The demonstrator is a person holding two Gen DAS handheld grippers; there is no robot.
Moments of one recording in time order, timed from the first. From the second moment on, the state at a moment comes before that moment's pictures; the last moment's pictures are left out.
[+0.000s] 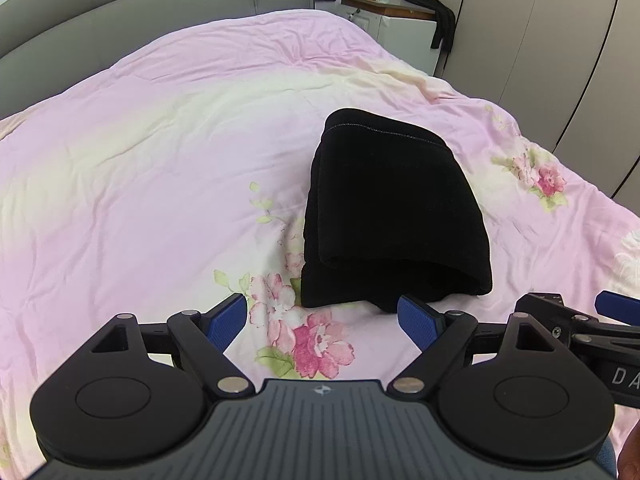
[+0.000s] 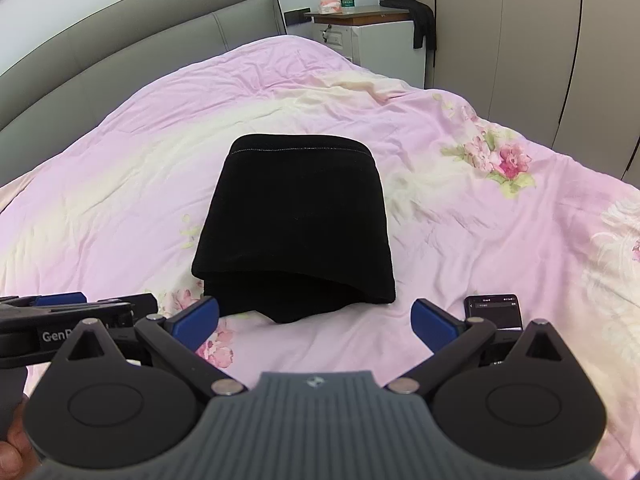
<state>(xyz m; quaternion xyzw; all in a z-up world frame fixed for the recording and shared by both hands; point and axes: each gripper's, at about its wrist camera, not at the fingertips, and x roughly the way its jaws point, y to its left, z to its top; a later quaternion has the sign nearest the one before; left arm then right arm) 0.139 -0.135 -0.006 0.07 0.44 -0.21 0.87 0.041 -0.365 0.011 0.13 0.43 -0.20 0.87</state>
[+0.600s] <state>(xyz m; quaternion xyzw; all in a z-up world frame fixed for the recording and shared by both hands) 0.133 -0.126 0.005 0.05 0.42 -0.21 0.88 0.038 -0.353 0.023 0.12 0.42 -0.20 0.88</state>
